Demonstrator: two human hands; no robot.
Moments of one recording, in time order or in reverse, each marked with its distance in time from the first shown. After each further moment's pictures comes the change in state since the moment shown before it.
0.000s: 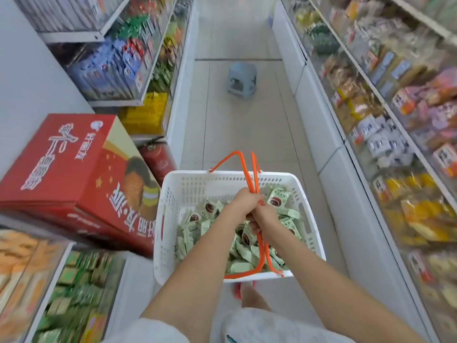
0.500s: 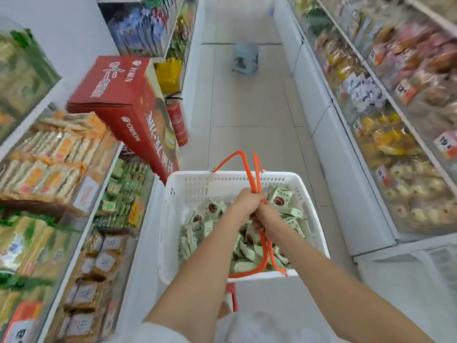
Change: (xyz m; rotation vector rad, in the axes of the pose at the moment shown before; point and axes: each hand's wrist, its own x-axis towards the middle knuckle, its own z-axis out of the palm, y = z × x) left_hand -0.310 -0.242 0.076 -0.080 0.018 -0.011; right_hand -0.278 0.278 -0.018 -0.016 -0.029 -0.006
